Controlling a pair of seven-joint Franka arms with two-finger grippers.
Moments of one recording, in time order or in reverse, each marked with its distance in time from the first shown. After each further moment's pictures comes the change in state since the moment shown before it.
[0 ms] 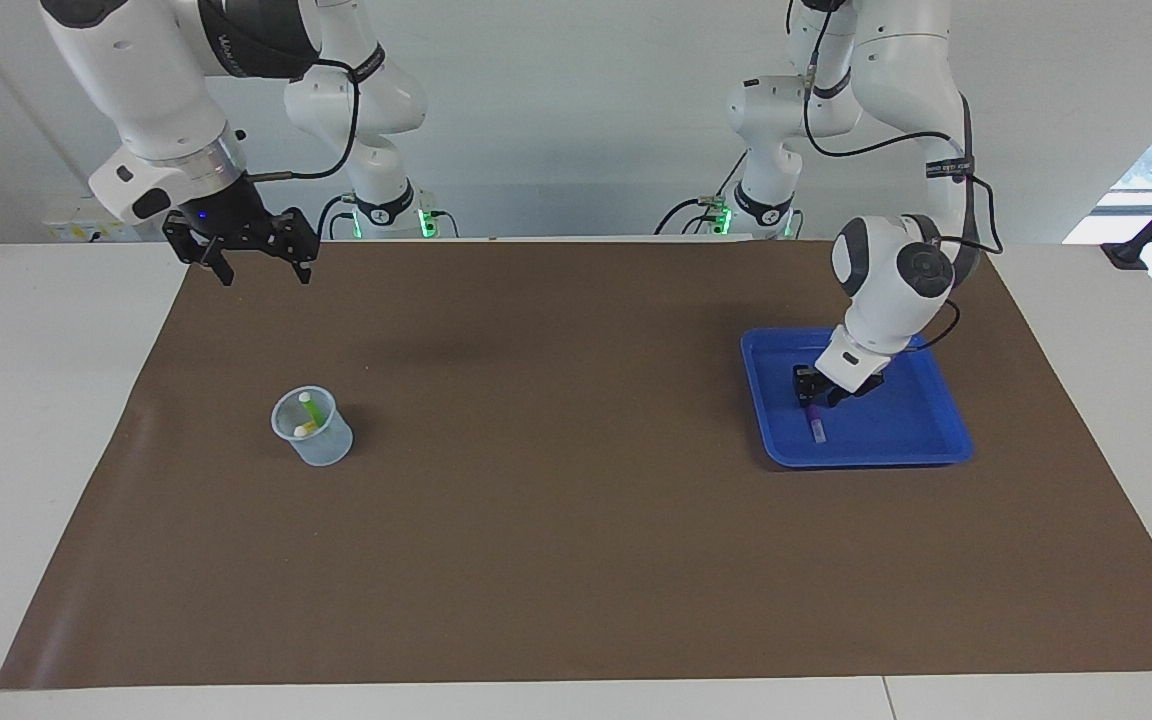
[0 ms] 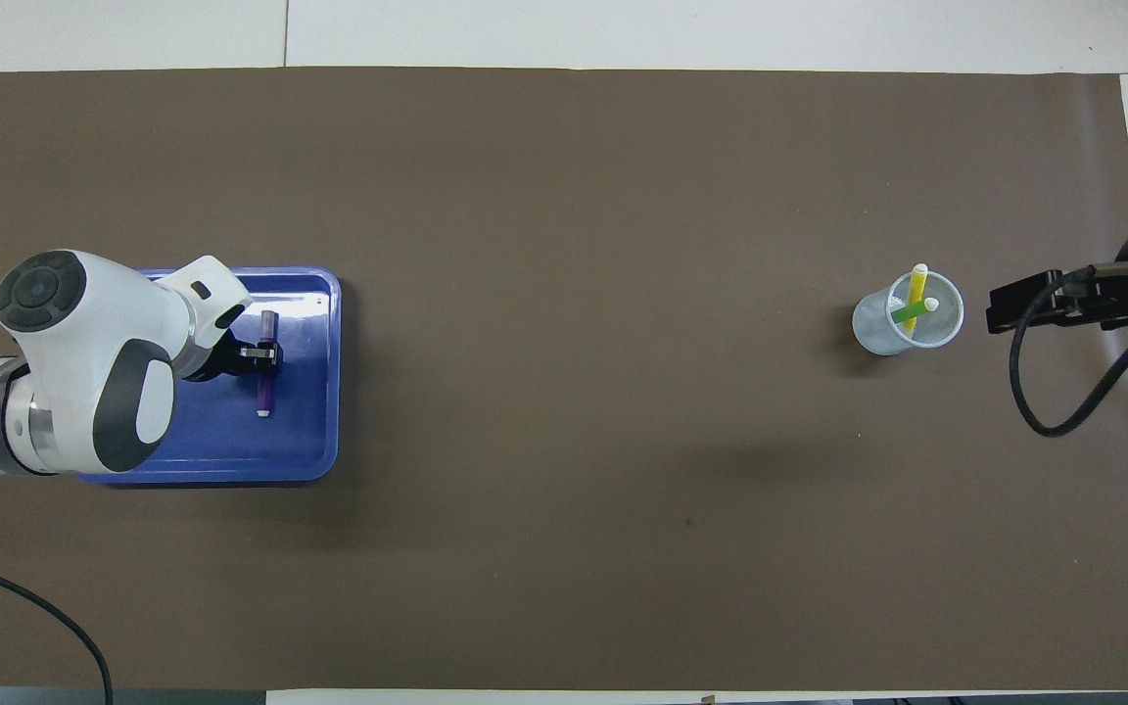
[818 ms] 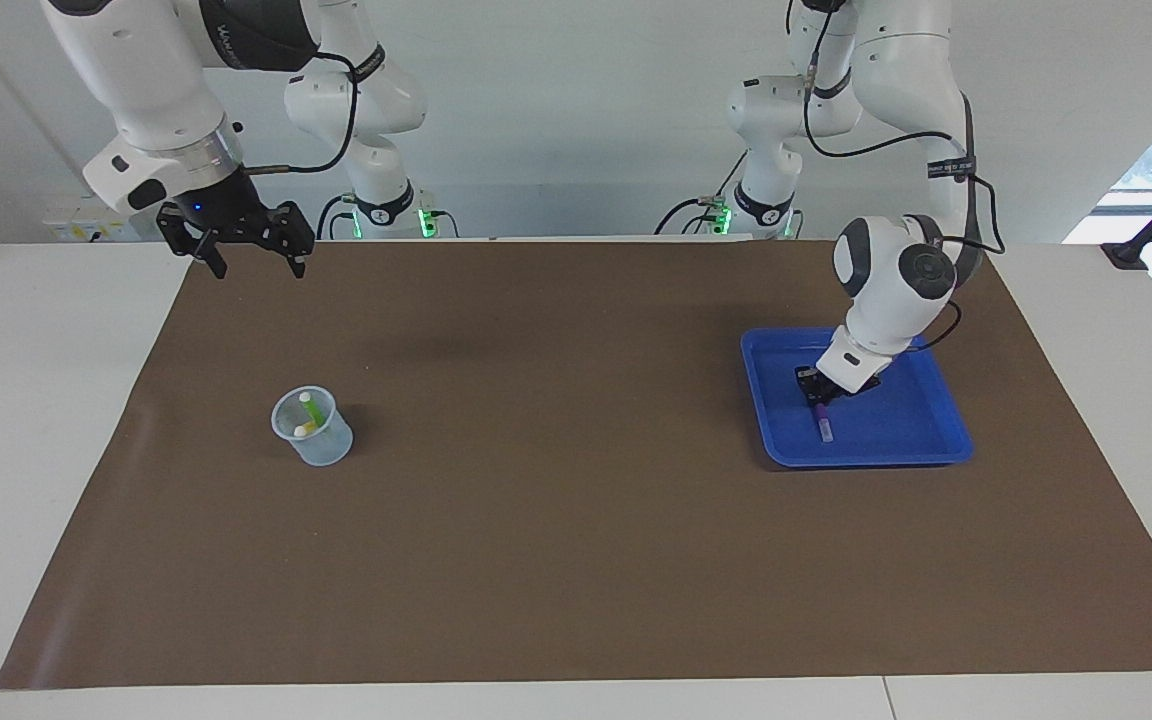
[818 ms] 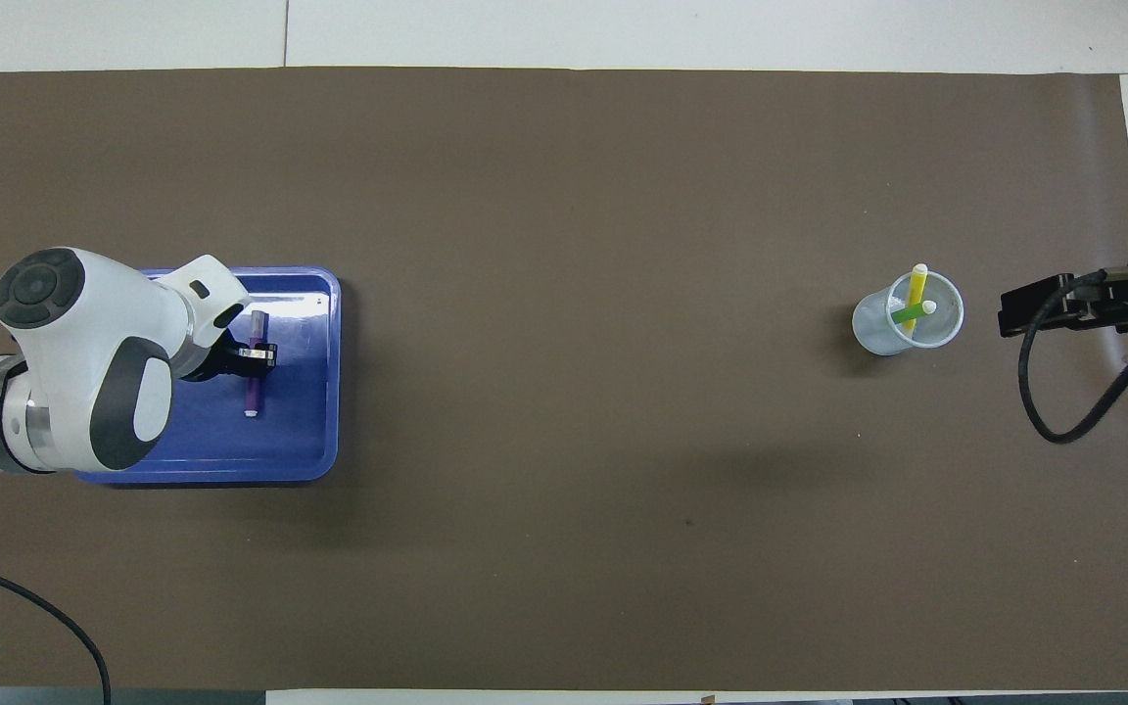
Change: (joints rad) left arm 0.002 0.001 0.003 0.042 0.002 -0.080 0.001; right arm 0.000 -0.008 0.001 0.013 -0.024 -0.029 0.000
